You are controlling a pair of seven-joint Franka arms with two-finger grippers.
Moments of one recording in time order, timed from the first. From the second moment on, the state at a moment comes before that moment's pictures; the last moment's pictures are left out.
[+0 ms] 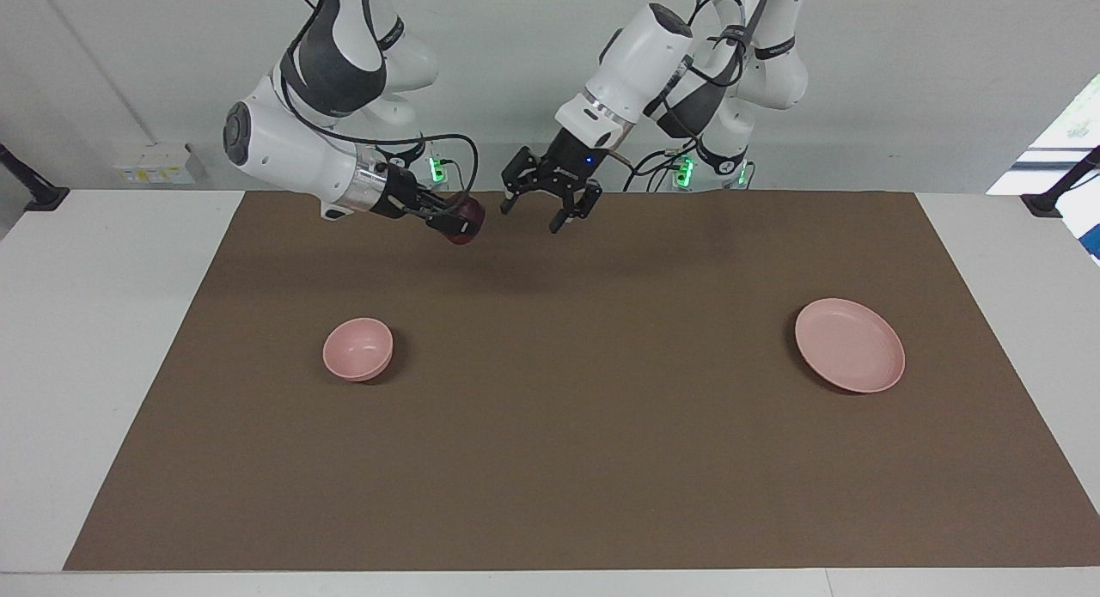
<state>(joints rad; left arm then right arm) -0.59 -0.01 -0.14 -2.00 -0.44 2.50 -0.57 0.18 -0.02 -0.09 -1.96 0.65 1.63 0.72</state>
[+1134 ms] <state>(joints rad) -0.09 -0.02 -0.13 -1.84 -0.07 1.92 -0.06 0.11 0.12 -0.09 -1.97 0.11 2.06 0.07</state>
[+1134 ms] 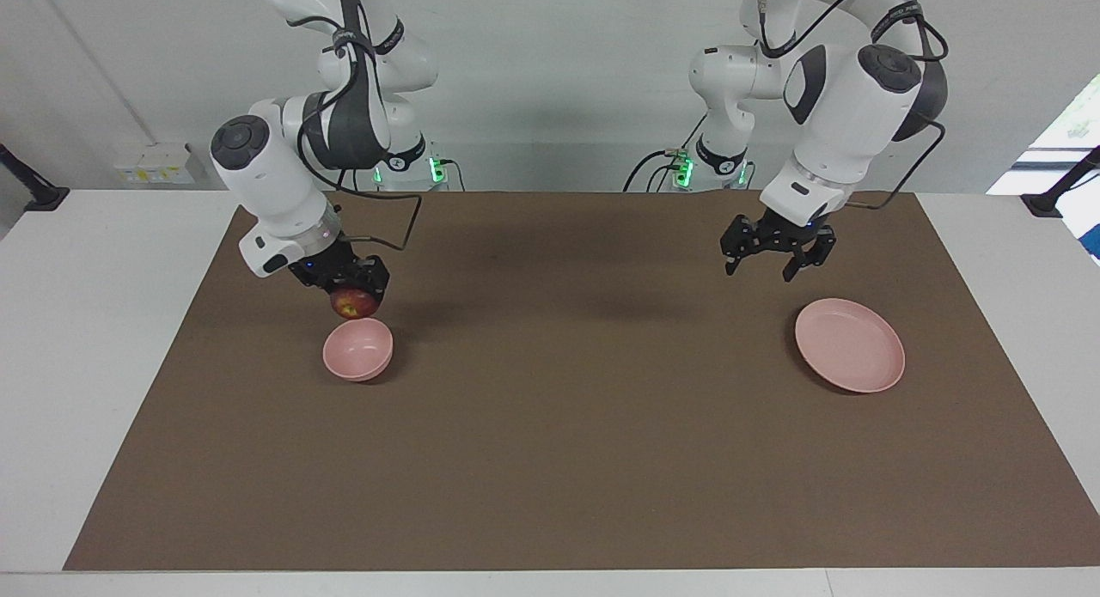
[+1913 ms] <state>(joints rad) -0.02 -0.03 -0.06 -1.47 -0.04 1.43 0.08 0.10 0.21 -0.09 -1.97 0.10 2.17 0.01</state>
